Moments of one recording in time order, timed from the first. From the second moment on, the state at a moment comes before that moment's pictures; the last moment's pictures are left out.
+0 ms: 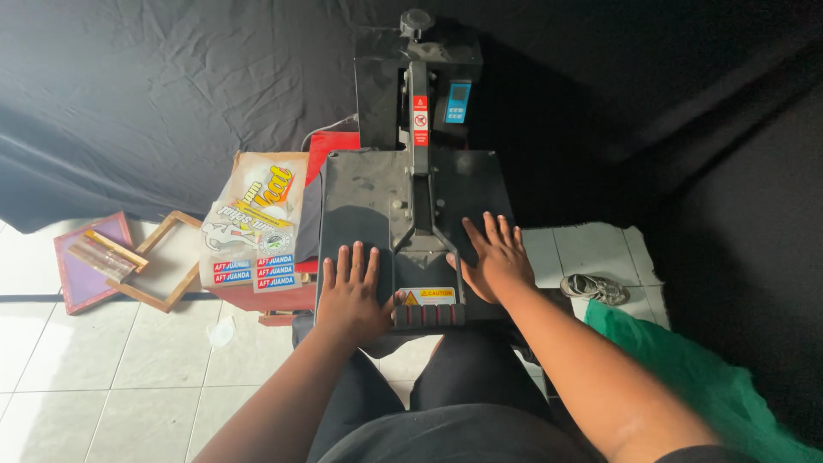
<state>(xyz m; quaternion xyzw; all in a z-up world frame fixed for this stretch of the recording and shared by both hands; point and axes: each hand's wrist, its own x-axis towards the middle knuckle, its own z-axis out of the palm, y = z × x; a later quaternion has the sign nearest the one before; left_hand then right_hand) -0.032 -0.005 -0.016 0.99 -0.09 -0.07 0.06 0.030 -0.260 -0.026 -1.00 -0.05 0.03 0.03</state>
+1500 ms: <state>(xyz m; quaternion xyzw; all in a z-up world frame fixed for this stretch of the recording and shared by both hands) 0.015 0.067 -0.057 0.83 0.19 -0.16 0.50 -0.002 -0.304 -0.006 -0.91 0.20 0.17 0.32</state>
